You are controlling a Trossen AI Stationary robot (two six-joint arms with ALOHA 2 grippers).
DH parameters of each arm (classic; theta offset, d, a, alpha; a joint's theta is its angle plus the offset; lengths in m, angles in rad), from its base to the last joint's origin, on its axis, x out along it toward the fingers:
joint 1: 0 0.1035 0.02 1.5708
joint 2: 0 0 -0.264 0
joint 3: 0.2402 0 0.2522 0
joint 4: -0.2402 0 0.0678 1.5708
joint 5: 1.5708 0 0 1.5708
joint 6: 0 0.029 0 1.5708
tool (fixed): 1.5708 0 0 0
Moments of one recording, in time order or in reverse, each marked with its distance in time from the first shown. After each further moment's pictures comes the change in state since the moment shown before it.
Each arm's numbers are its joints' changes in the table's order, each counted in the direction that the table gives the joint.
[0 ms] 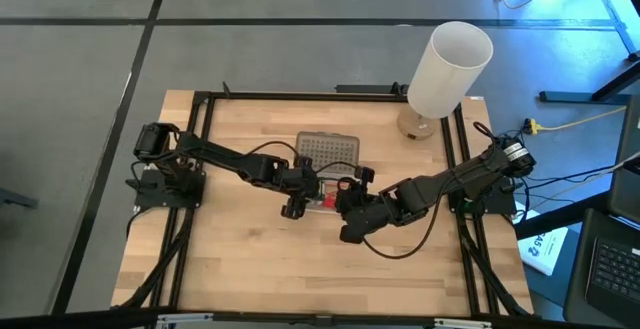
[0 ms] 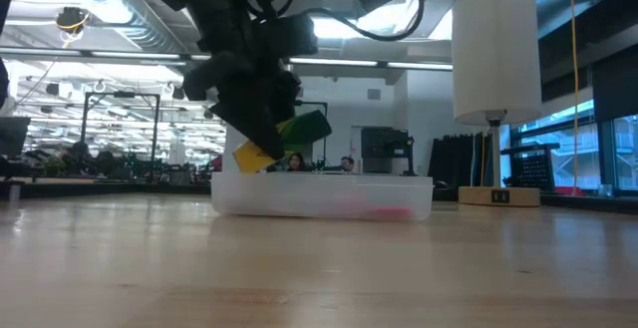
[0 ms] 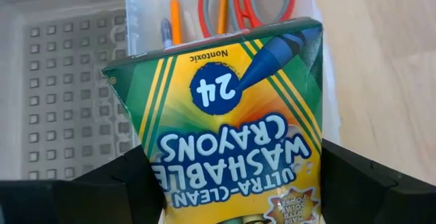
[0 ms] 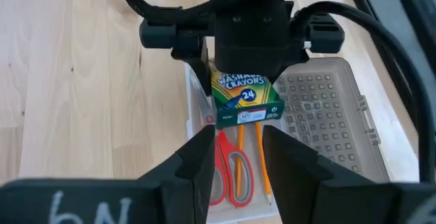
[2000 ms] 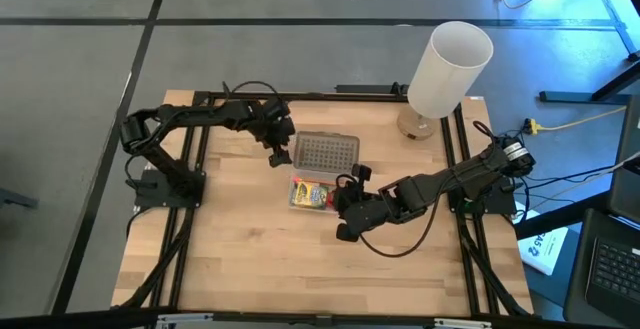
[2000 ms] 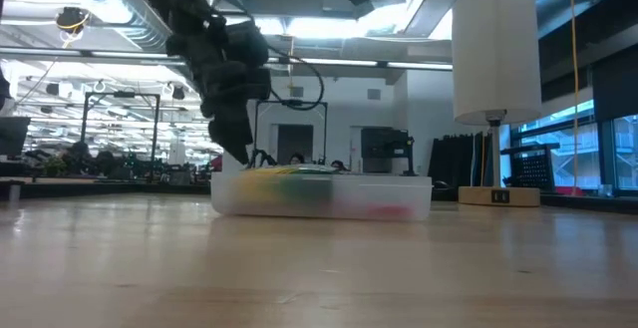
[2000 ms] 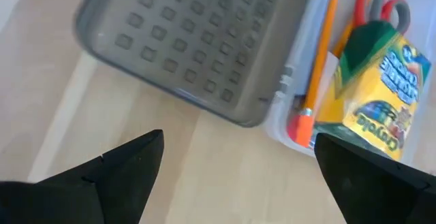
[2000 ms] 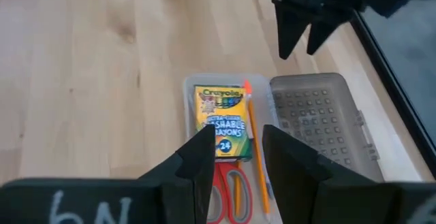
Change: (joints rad) left arm 0.596 0.146 -0.124 -0.121 0.520 -0.139; right arm -0.016 0.000 0.000 0.066 0.014 -0.031
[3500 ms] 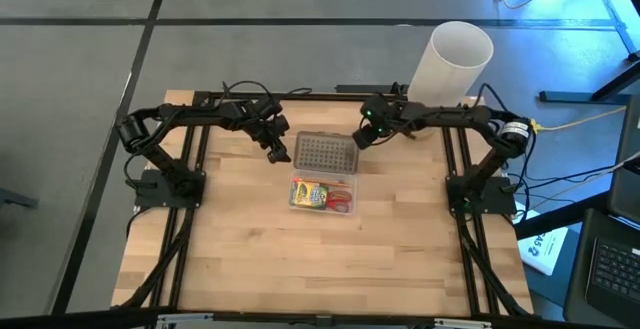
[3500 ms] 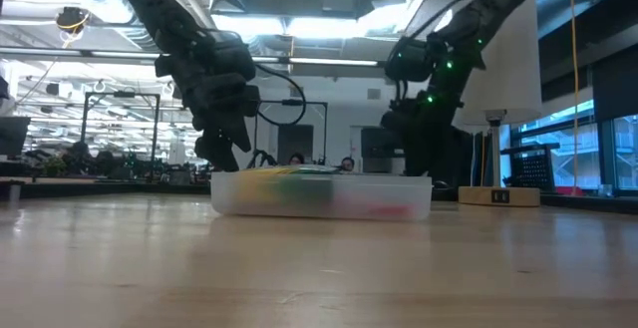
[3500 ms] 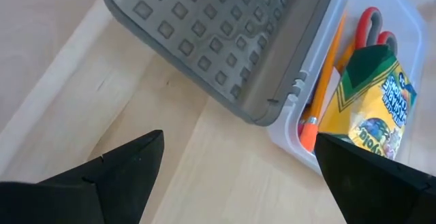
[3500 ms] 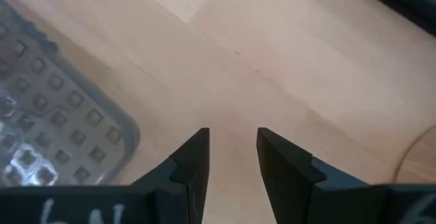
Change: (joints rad) left arm 0.087 0.000 -0.119 0.149 0.129 -0.132; right arm -0.895 0.039 -0.504 0.257 -0.407 0.083
